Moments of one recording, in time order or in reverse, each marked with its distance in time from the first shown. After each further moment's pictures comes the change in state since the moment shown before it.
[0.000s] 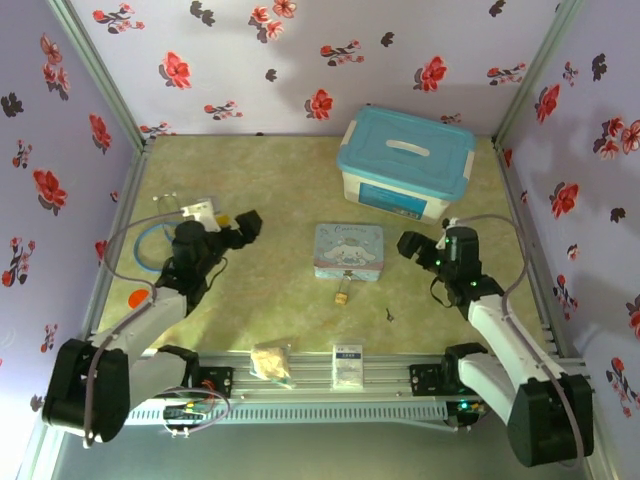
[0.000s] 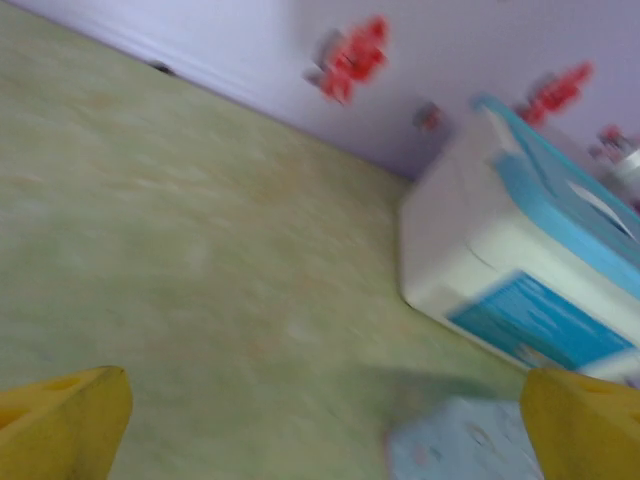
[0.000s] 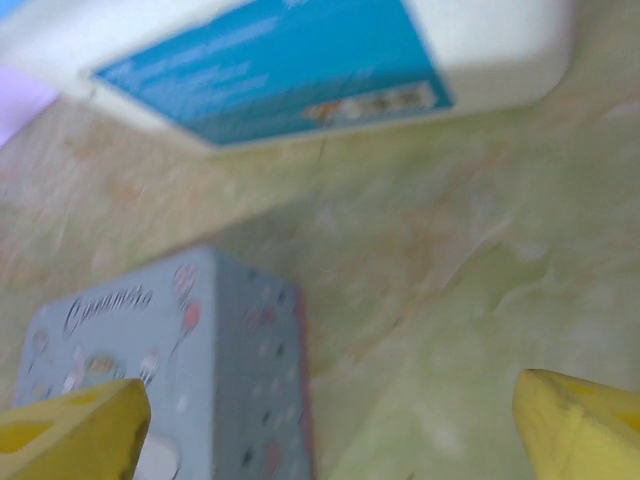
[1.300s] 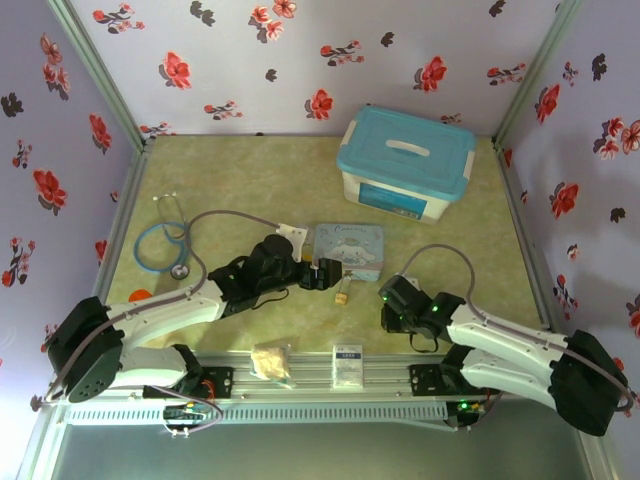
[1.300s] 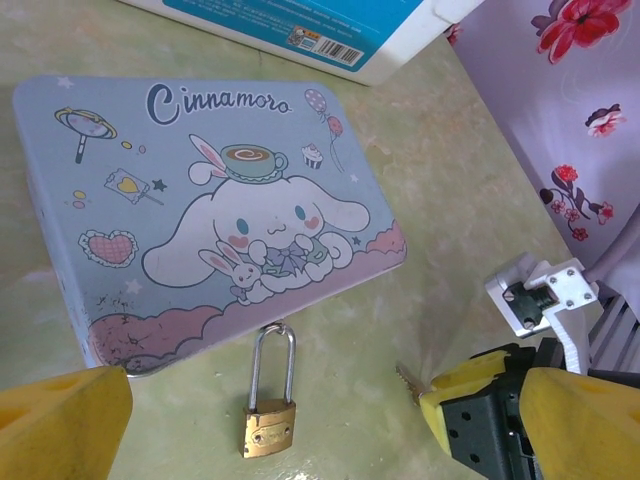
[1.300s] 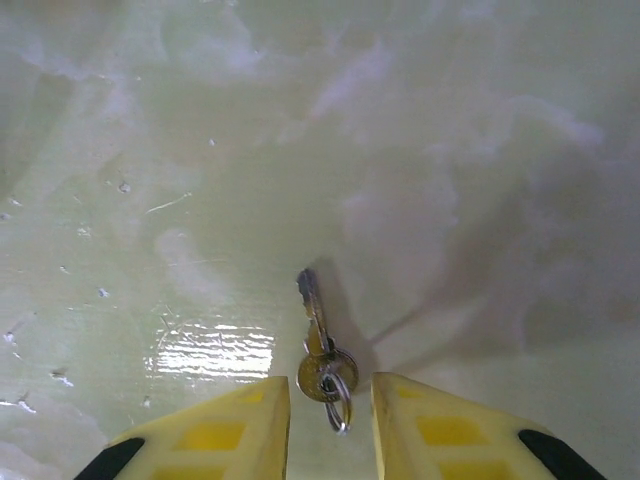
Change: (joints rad) left arm -0.584 0.181 0.240 -0.308 -0.074 -0.082; right arm 0.662 0.078 -0.064 -0.399 0.255 0.246
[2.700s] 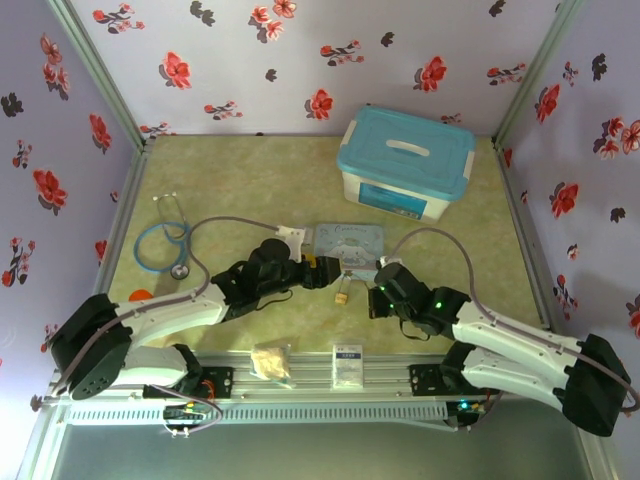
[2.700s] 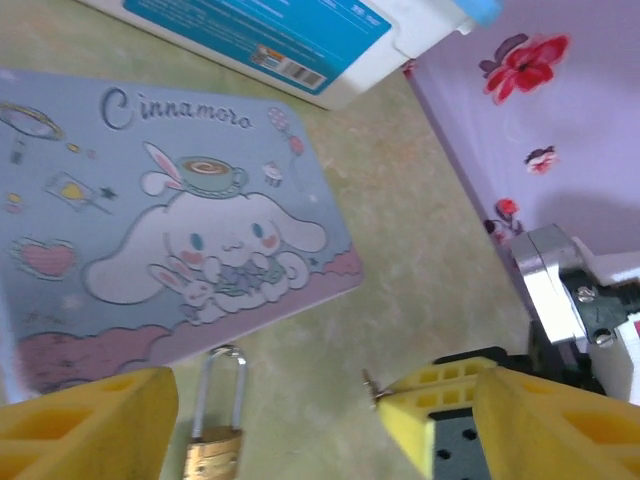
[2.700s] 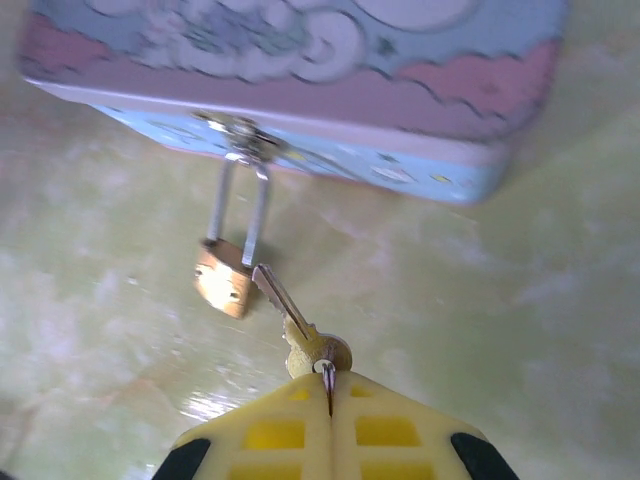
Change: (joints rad) left arm -0.001 0.038 -0.067 0.210 0.060 -0.105; right arm 0.053 -0.042 0.121 0.126 0.018 -0.163
